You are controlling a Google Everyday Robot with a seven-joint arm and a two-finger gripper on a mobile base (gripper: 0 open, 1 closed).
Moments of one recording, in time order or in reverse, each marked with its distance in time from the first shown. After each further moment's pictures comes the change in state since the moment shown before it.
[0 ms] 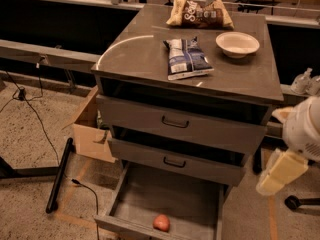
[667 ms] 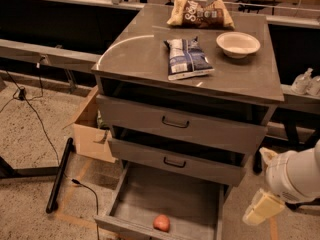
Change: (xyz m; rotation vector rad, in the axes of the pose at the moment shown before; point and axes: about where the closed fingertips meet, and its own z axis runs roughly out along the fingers) arm 0.052 0.035 0.110 0.010 -0.040 0.010
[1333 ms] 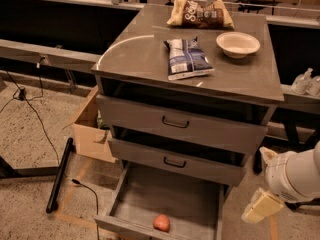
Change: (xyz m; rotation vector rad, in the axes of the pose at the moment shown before) arm -0.001 -0.004 0.006 0.025 -0.012 0.000
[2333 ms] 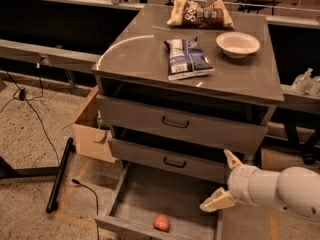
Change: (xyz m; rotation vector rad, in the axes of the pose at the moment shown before) arm -0.054 0.005 0.112 0.049 -0.392 0.047
